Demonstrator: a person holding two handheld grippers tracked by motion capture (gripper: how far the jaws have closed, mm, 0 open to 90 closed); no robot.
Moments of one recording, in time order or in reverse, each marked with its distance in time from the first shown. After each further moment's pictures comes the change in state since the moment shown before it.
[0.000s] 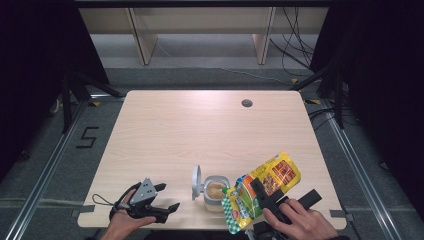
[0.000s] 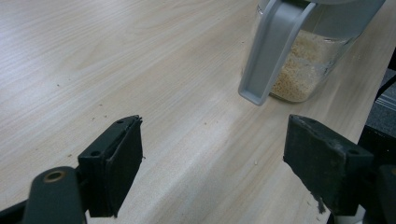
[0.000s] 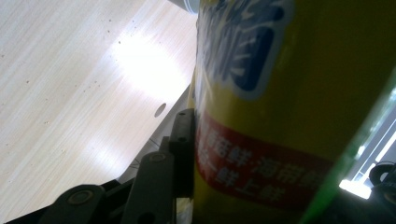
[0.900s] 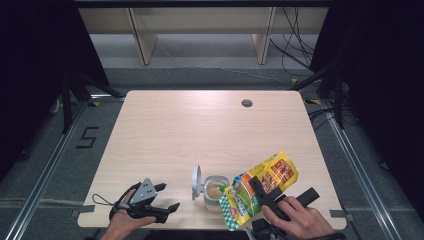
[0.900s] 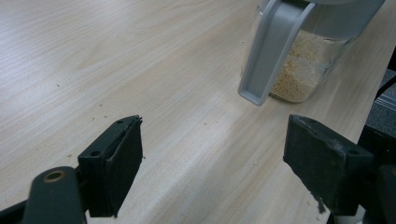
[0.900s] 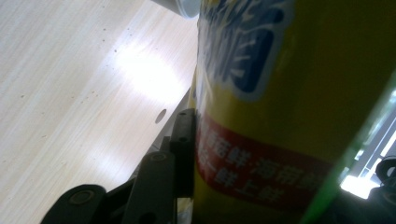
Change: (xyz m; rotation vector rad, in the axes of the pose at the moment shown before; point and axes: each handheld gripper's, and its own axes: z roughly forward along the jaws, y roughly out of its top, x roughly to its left) left arm -0.001 0.000 0.001 -0.016 -0.013 -0.017; right arm 0.003 -0.001 0.007 -0.012 -0.005 0.041
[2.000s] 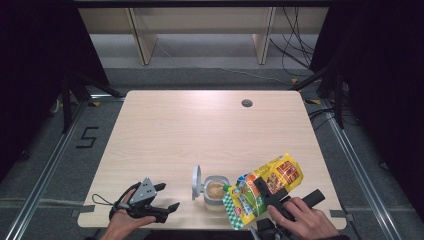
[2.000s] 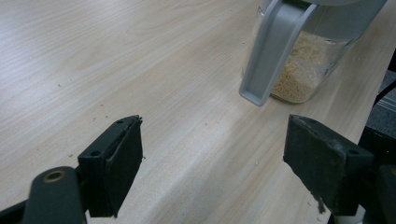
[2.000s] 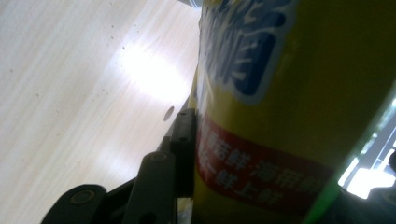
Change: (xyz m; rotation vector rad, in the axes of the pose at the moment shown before) left arm 0.002 0.000 -0.001 0.012 0.002 0.008; right arm 0.007 -0.008 -0.002 0.000 0.006 0.051
